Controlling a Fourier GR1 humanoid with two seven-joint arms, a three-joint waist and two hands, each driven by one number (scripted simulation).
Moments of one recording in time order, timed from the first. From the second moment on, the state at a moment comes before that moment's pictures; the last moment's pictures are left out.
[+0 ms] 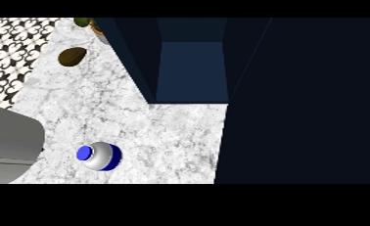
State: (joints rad) left arm 0.71 0.06 -0.70 -2.37 -0.43 1.00 0.10; right arm 0.21 -0.05 0.51 -2.48 0.06 -0.07 0.30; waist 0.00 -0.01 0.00
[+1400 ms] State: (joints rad) left arm 0.52 0.04 -0.42 -2.17 -0.32 1.00 0.11; right arm 0.19 -0.15 0.66 -2.48 0.12 -0.24 0.31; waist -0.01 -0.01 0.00
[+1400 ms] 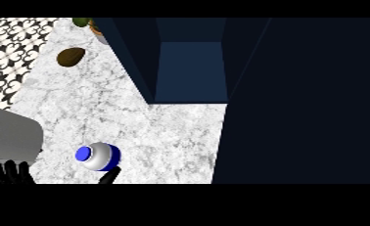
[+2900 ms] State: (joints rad) left arm 0.24 0.00 -0.20 -1.42 0.40 0.81 -0.59; right arm 0.15 -0.24 0.74 -2.47 0.16 -0.38 0.31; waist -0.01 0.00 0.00
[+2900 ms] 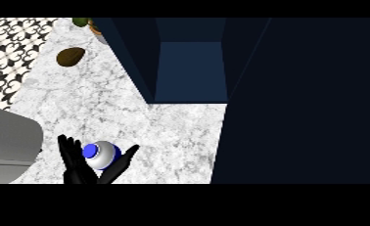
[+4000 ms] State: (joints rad) left arm 0.13 0.00 -0.14 -1.04 0.73 0.61 -0.99; right arm 0.12 -0.29 0.79 -2.46 0.17 -0.45 0.30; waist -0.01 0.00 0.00
